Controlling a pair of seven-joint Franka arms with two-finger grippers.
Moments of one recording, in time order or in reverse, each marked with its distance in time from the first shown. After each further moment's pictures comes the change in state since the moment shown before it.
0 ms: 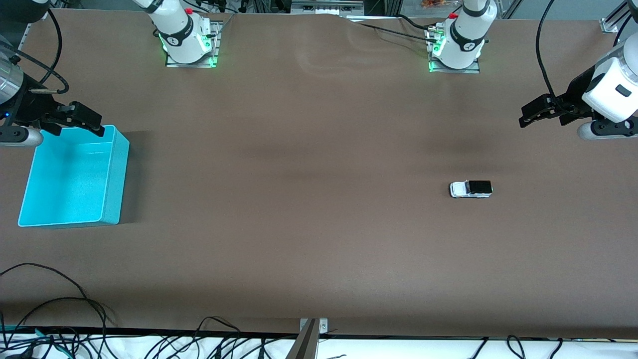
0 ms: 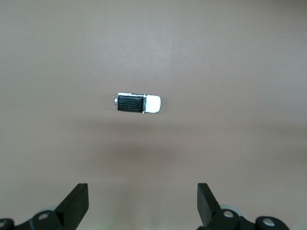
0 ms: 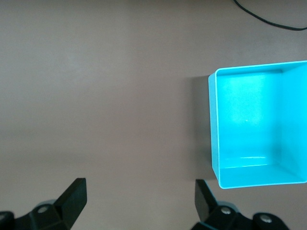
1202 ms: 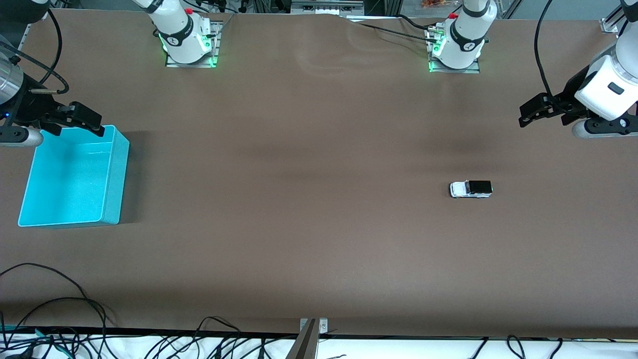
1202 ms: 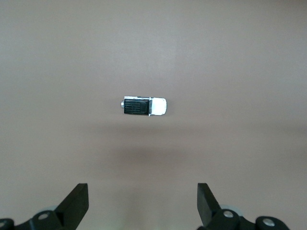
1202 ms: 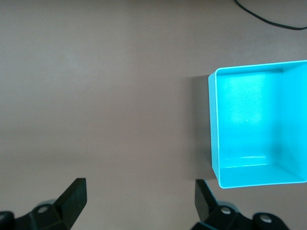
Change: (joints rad) left arm 0.053 0.000 -0.080 0.009 0.050 0.000 0.020; right arm -0.001 0.000 0.000 0.000 0.000 -0.001 0.000
